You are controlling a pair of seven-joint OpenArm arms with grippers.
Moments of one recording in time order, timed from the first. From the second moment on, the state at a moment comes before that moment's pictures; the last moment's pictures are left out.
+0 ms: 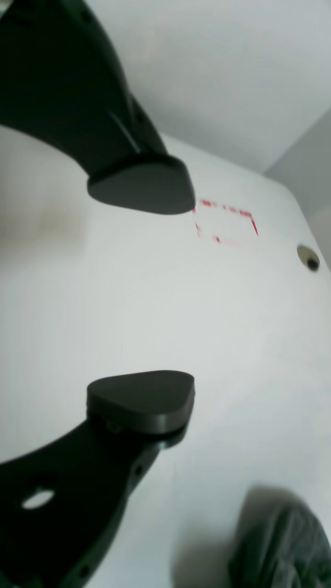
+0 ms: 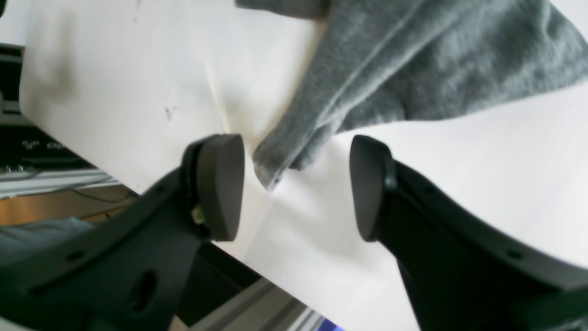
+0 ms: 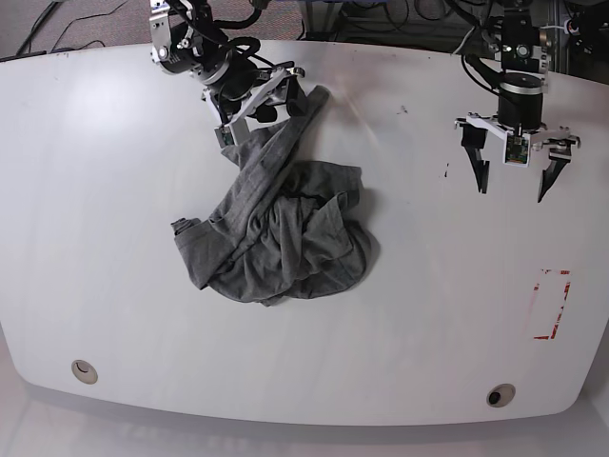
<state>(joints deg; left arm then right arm) 30.0 -7.3 -17.6 113.2 11.5 -10.3 5.6 -28.6 5.3 -4.4 112.2 34.2 10.3 -50.7</state>
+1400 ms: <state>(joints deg) 30.0 -7.3 -20.3 113.2 11.5 -15.0 5.6 -21.3 3.1 -7.2 98.7 36.7 11.4 -49.2</state>
